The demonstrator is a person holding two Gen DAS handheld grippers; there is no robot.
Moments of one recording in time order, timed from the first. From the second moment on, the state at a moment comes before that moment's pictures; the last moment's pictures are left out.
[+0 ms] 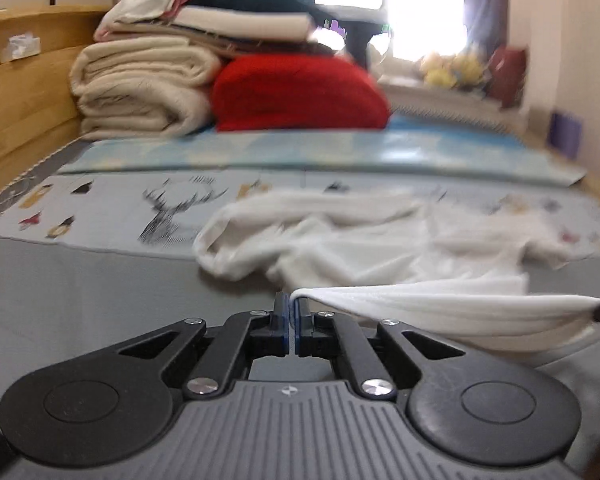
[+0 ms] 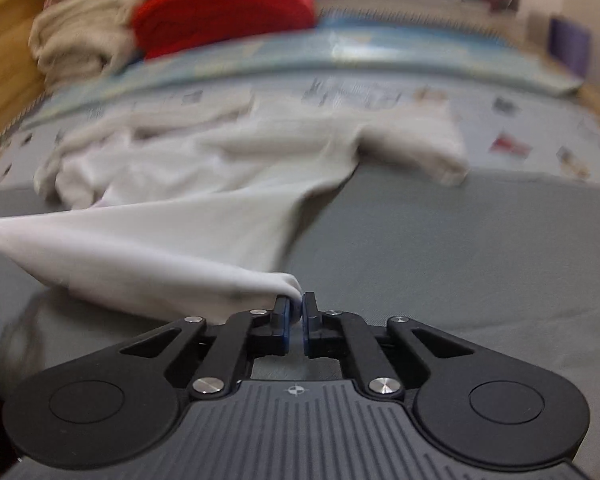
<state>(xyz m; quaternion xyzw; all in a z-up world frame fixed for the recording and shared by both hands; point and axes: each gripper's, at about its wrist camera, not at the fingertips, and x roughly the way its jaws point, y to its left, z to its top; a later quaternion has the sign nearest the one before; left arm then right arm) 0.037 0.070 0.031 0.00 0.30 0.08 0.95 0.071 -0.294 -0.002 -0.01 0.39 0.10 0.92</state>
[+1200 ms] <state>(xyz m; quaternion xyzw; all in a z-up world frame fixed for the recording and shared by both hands) 0.137 0.062 -0.077 -0.20 0.53 -0.06 0.83 0.062 -0.343 -0.008 0.04 0.40 -0.02 0.92</state>
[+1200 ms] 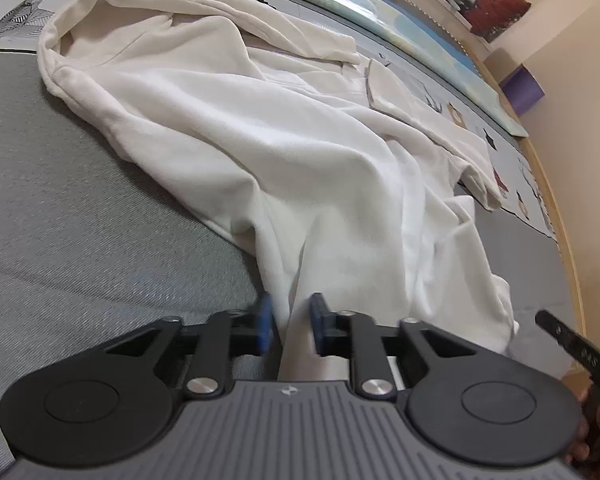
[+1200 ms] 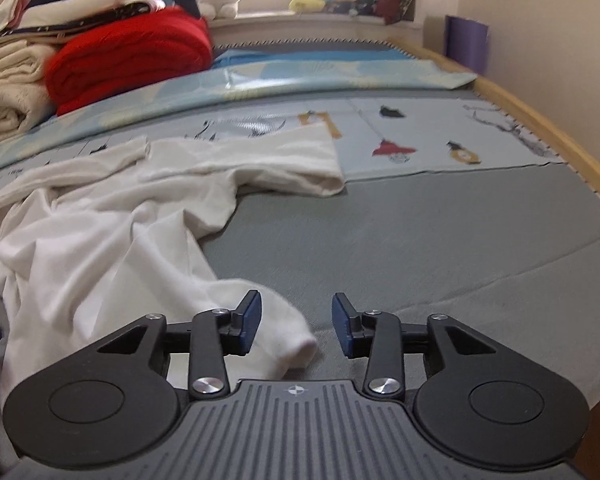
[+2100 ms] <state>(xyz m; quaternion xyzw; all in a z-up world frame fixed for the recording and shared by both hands) 0.127 0.201 -0.006 -0.27 0.47 -0.03 0.84 0.074 -0.309 -0.022 0.02 0.44 0.04 0.90</state>
